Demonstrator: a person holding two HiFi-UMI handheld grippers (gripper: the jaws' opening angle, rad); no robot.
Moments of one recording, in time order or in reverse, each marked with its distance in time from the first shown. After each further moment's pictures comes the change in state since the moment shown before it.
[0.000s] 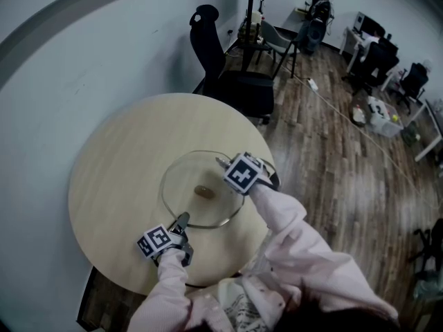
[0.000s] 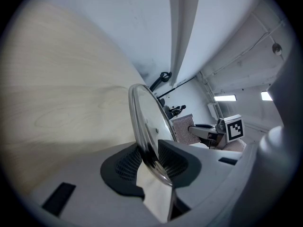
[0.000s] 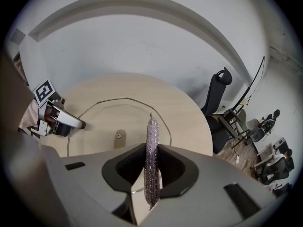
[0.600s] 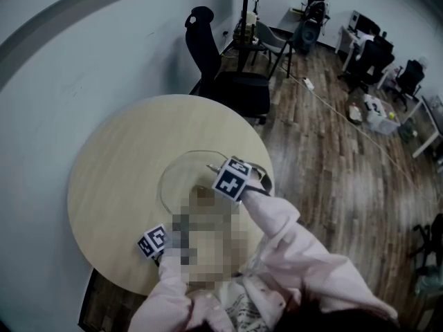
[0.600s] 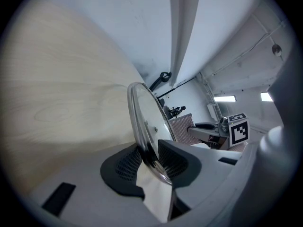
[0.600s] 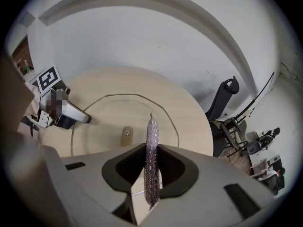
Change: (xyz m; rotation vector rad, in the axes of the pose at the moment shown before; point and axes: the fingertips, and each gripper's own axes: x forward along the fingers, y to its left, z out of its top) left arm 0.001 -0.002 -0.005 -0.008 -0.005 -0.006; right arm 0.000 0.033 0.013 -0.157 -0.014 -0.004
